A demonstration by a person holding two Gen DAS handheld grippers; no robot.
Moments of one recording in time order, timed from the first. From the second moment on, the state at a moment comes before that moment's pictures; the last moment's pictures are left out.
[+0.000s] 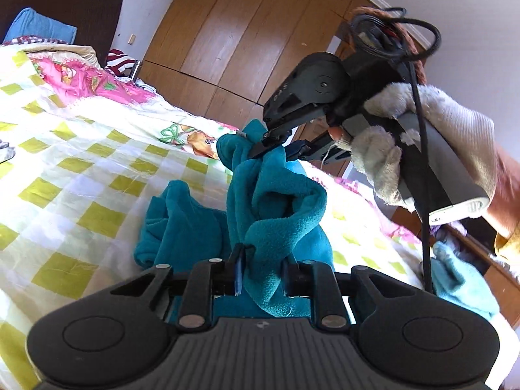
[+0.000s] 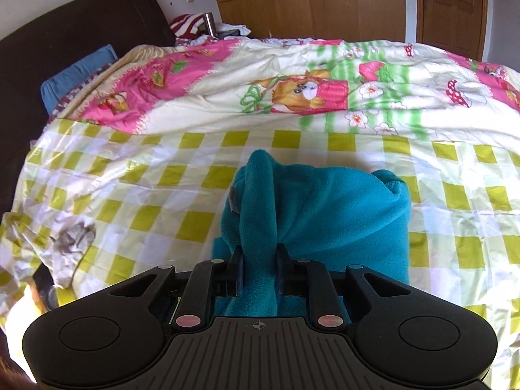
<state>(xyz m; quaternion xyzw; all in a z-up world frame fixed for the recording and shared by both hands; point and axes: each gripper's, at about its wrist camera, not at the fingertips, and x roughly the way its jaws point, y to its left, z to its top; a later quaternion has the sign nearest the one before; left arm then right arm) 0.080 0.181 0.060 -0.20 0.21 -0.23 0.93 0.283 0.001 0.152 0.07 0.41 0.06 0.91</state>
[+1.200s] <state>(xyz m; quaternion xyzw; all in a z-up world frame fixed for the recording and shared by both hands) 0.180 0.167 0.010 -0.04 0.33 -0.13 0.93 0.195 -0.094 0.013 0.09 0.45 0.06 0.89</state>
